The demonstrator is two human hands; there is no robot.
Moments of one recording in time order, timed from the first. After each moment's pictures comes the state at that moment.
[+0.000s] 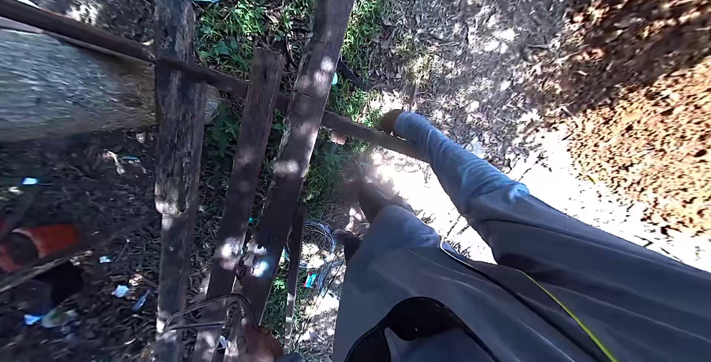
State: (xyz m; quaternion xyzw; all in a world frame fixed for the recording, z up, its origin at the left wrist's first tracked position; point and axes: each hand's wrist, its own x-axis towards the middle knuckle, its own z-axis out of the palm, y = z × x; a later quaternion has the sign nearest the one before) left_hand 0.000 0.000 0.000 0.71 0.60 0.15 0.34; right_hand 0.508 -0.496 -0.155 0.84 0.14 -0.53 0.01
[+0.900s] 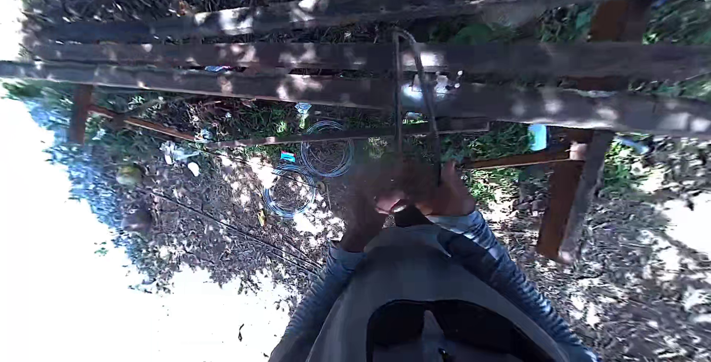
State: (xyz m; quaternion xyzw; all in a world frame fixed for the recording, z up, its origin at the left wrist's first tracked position) left_hand -0.120 -0.251 0.077 0.63 0.41 0.31 0.59; right_hand 0.063 -0.291 0.075 0.36 0.22 -0.67 -0.61
